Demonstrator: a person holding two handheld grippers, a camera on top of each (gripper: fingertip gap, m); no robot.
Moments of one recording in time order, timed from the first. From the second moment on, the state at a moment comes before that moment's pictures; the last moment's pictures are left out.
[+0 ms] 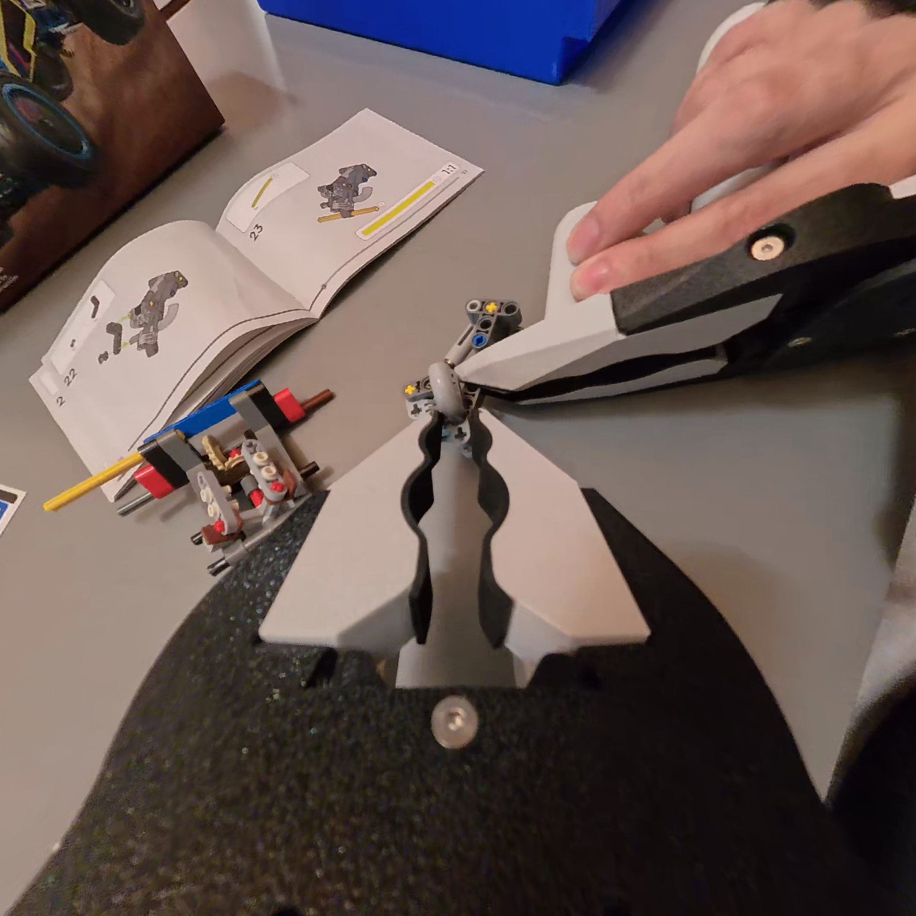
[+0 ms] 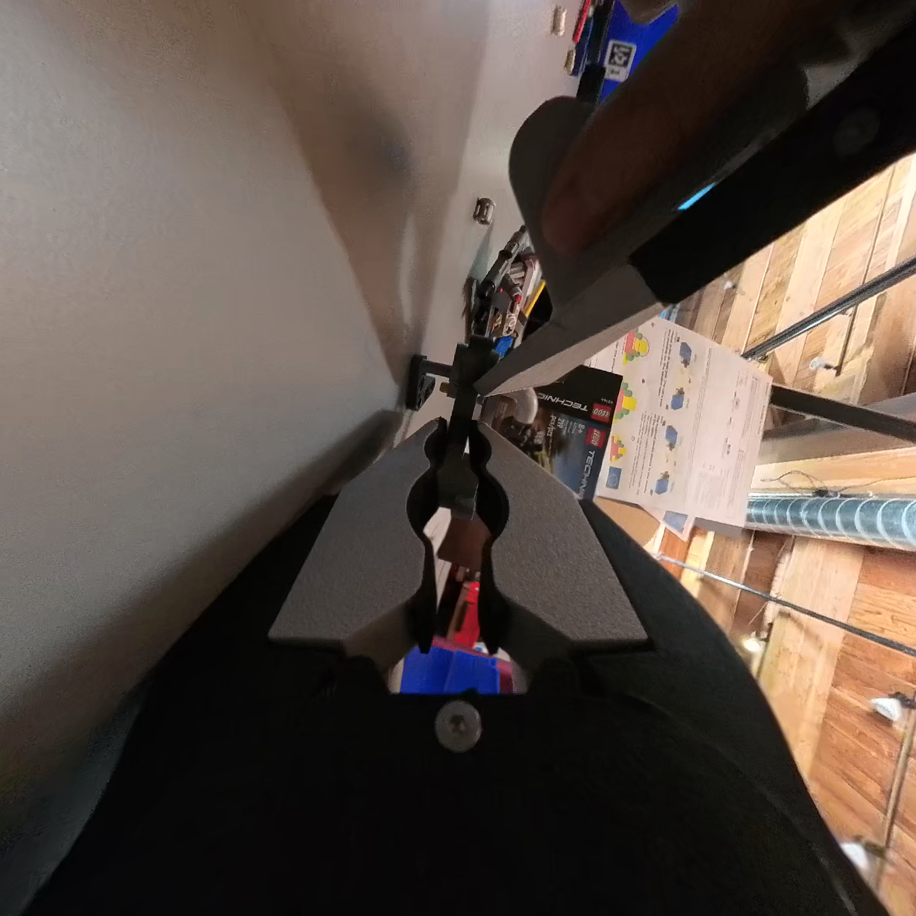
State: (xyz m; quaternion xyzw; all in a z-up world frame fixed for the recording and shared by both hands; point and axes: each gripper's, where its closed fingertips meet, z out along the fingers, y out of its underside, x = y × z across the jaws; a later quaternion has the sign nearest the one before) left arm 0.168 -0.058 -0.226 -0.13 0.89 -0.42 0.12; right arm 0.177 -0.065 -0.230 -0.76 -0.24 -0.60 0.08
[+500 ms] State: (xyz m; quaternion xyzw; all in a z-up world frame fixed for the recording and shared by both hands) left arm 0.170 -0.057 -0.225 -0.18 0.87 -0.44 0.11; right arm 0.181 -0.064 -0.230 -0.76 -0.25 -0.59 0.10
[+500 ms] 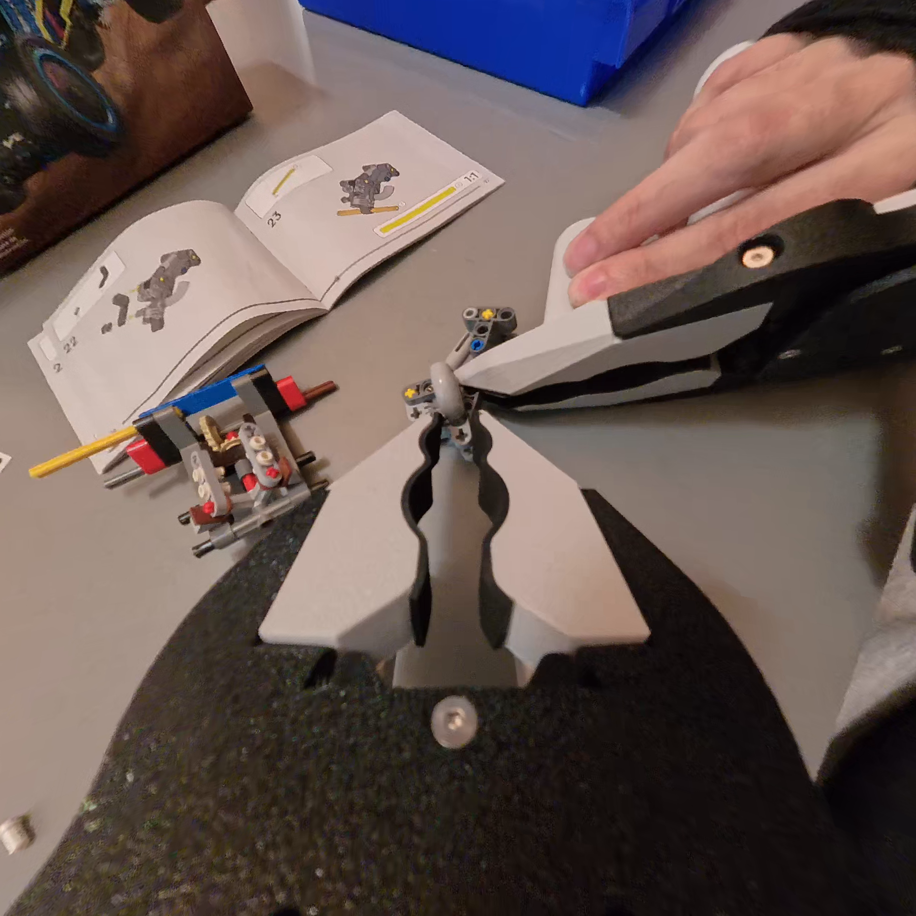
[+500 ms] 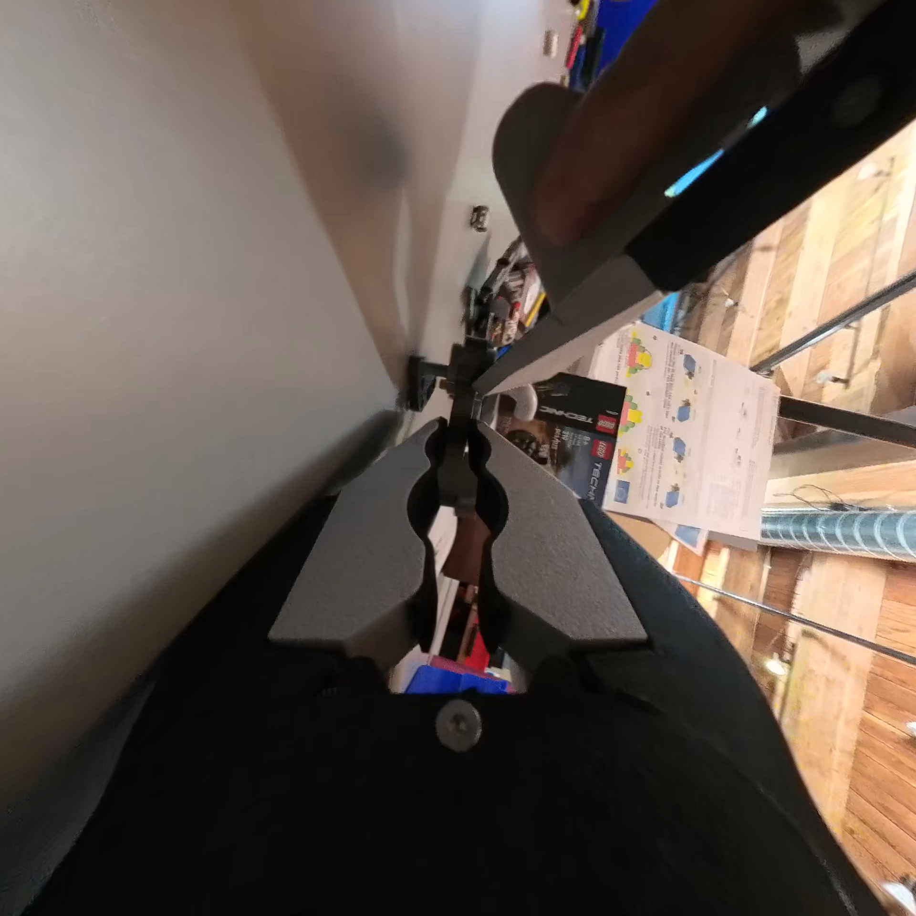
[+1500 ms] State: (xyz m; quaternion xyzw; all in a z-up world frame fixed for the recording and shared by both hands) left arm 0.178 -0.064 -0.250 0.03 0.92 -0.40 -0.01; right arm 0.188 -0.074 -0.227 -0.78 -0.16 -0.59 0.13
